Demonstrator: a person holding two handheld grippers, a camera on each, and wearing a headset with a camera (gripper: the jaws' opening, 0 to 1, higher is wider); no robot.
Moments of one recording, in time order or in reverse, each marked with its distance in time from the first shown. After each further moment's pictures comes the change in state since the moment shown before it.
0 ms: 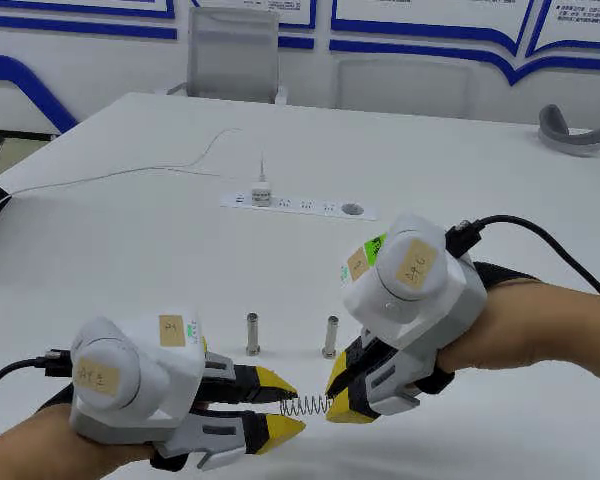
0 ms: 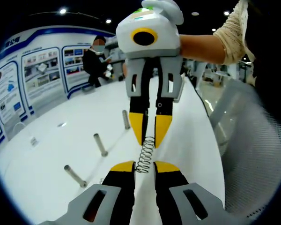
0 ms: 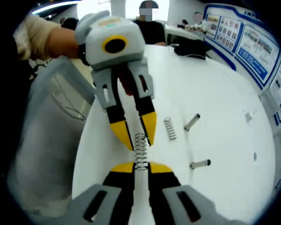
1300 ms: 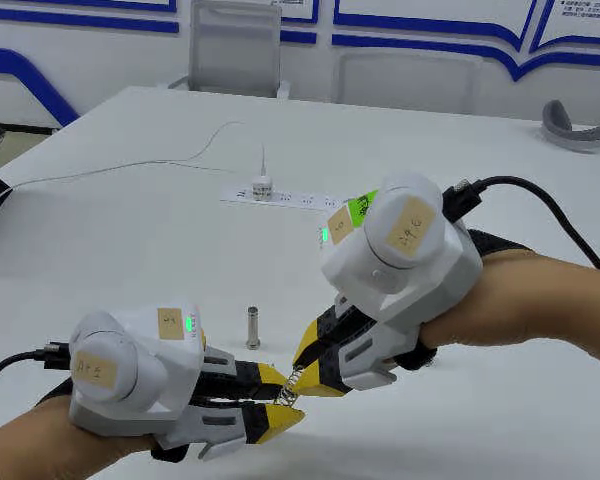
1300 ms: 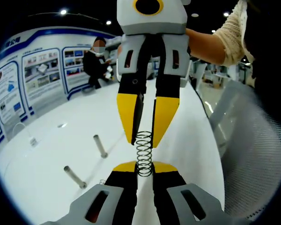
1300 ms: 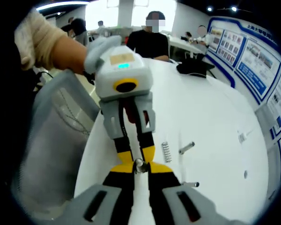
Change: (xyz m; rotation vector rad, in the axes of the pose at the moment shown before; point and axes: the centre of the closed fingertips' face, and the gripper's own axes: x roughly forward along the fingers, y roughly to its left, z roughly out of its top) left arm 0.000 -0.001 0.003 -0.004 -0.019 -0.001; right arm -0.014 0.004 0.049 -0.078 -0.089 -0.039
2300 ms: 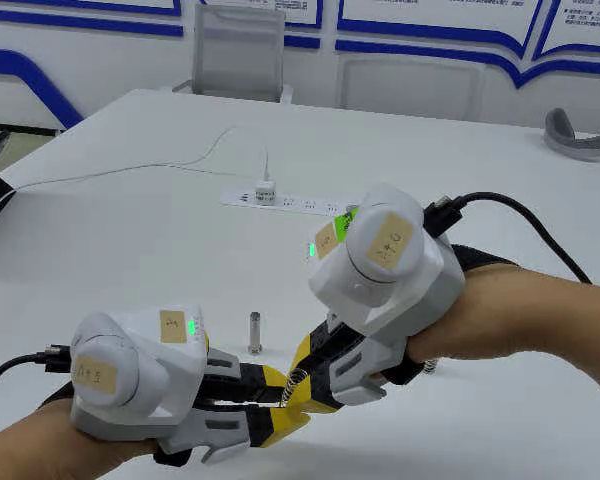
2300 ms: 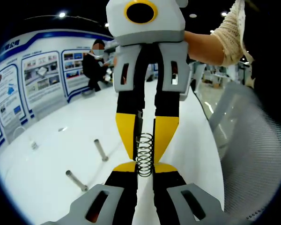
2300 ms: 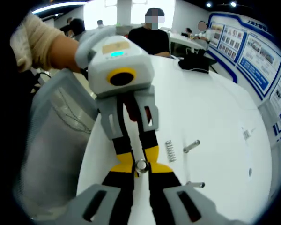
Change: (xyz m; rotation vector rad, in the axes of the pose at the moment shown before) left arm -0.001 -0.001 0.007 0.017 -0.015 0.001; right arm 0.011 0.003 -0.004 0.028 0.029 0.031
